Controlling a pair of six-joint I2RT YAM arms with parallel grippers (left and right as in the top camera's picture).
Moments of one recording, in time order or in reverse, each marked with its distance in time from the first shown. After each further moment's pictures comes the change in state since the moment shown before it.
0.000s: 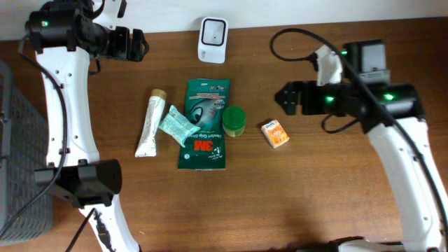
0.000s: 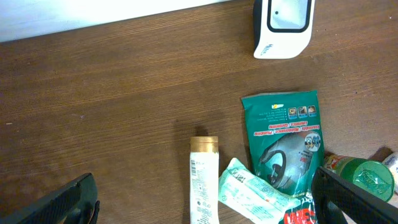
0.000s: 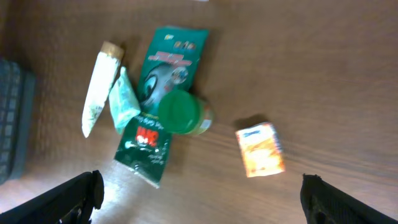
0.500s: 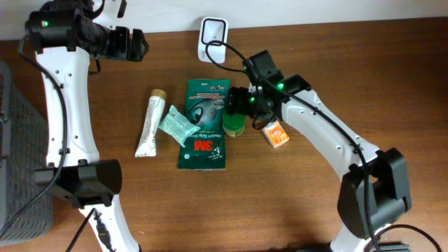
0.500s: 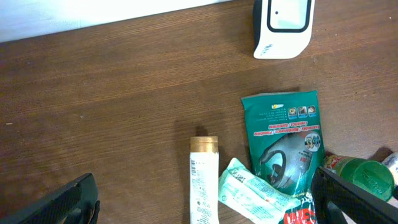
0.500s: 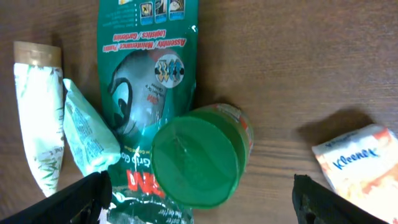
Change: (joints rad) left arm 0.000 0.000 0.000 0.000 0.000 0.000; right arm 0.313 0.401 0.003 0.256 0.241 0.460
